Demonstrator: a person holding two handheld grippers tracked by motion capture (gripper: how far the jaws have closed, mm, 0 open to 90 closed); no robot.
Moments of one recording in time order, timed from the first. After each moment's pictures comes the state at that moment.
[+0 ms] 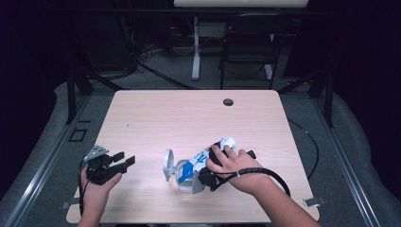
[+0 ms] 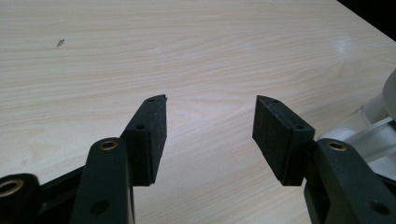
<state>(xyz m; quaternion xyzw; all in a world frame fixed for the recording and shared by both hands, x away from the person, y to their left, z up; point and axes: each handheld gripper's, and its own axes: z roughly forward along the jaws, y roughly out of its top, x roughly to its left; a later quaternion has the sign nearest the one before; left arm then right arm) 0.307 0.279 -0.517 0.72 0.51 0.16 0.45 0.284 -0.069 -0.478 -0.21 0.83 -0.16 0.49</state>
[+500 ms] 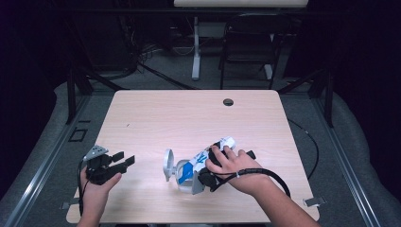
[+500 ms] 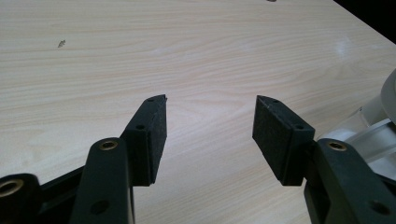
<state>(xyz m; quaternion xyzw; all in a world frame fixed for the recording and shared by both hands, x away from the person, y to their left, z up) 0.307 0.280 -0.517 0.72 0.51 0.16 0.45 0.282 -0.068 -0.478 -0.21 0.83 -0.17 0.49</state>
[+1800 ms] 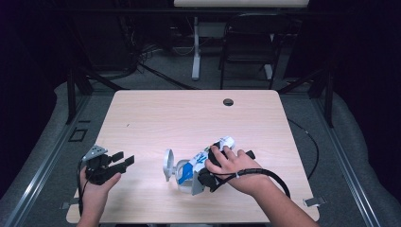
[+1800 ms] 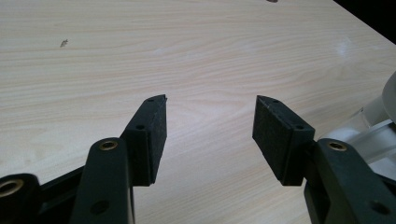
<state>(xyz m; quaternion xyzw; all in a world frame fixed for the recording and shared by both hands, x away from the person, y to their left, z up) 0.307 0.281 -0.517 0.72 0.51 0.16 0.45 0.282 -0.067 -0.478 -0.21 0.83 -0.17 0.49</state>
